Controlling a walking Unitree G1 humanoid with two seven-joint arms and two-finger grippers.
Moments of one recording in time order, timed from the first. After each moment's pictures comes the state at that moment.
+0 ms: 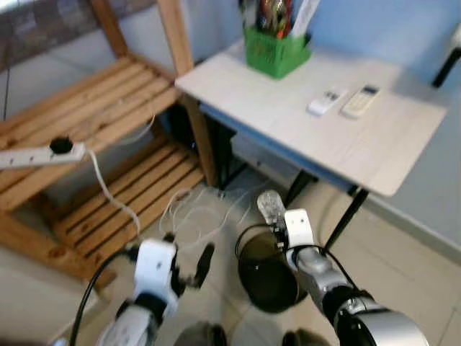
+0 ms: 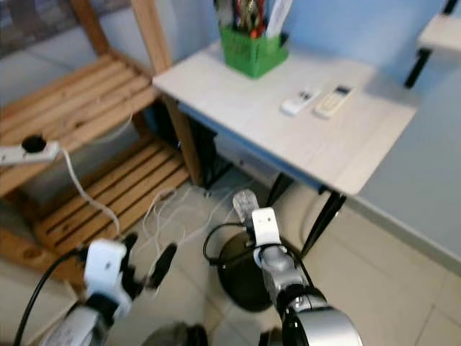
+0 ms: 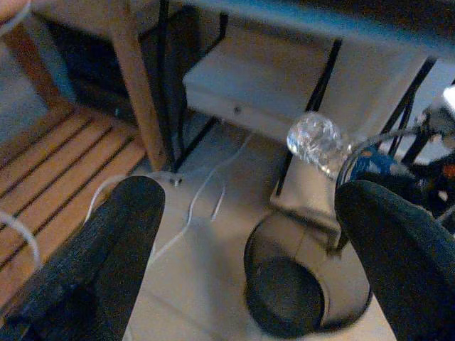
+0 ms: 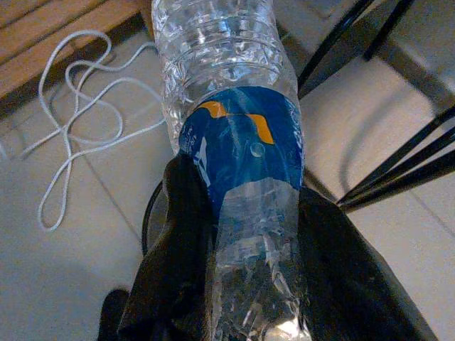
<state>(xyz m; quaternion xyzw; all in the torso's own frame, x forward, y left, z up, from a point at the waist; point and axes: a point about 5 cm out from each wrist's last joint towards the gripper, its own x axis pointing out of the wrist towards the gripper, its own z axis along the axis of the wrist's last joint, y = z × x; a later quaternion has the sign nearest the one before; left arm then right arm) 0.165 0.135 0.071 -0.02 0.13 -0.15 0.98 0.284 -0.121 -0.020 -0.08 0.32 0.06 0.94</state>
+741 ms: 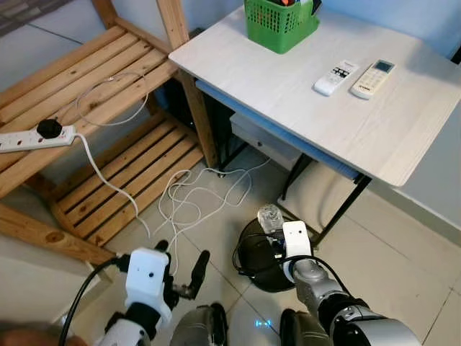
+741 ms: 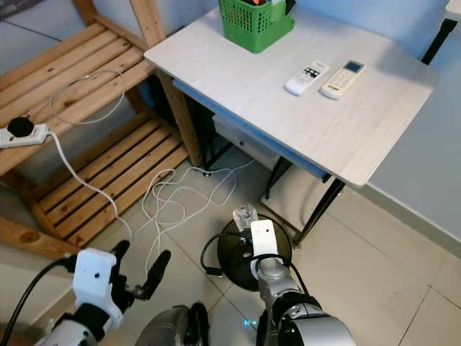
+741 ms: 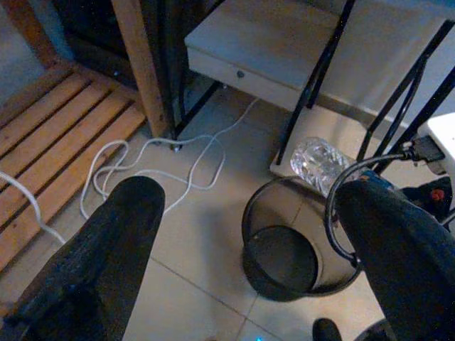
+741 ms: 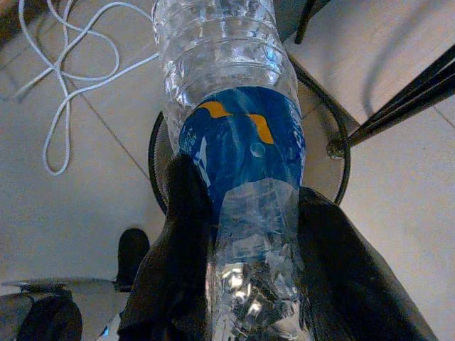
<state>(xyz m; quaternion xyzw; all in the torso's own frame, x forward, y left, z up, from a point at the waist) 0.149 0.138 0.081 -0.02 0.14 -0.14 0.98 0.267 -0.115 -0.035 -0.06 0.37 0.05 0.93</state>
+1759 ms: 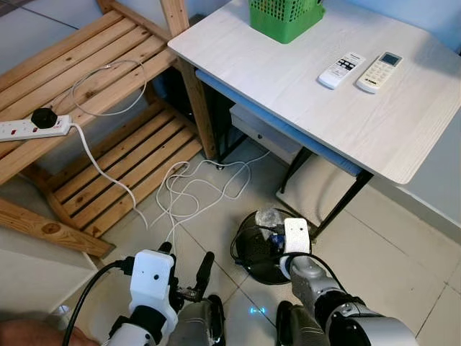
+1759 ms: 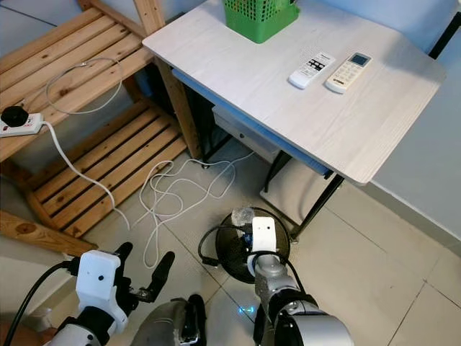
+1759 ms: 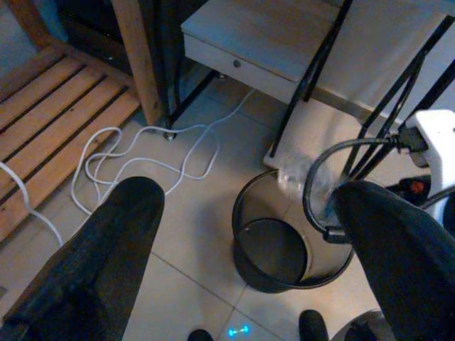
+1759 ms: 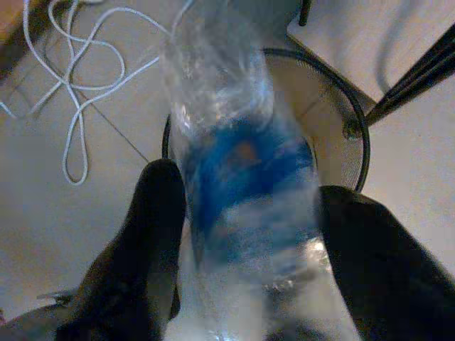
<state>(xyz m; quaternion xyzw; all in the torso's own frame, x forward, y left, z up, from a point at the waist) 0.146 0.128 0.088 -0.02 0.14 -0.14 0.98 0.275 -0.107 -0.028 0.00 0.36 0.03 0.93</state>
